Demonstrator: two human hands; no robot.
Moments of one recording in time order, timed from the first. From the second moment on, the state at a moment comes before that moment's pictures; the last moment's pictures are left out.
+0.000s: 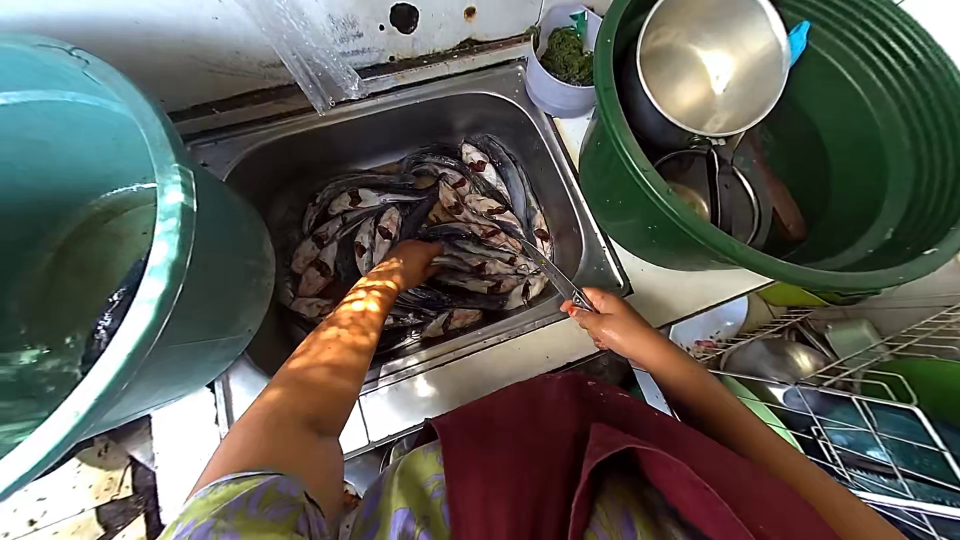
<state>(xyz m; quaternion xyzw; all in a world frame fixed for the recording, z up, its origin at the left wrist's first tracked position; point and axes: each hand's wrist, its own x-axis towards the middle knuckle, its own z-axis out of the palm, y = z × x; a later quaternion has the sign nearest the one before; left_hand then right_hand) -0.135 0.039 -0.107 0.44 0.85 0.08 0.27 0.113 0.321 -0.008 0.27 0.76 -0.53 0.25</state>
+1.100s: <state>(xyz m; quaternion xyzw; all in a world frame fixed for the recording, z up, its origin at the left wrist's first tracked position) -0.155 0.054 -0.130 0.45 0.87 -0.03 0.21 0.134 0.331 -0.013 0.35 0.72 -0.57 0.21</state>
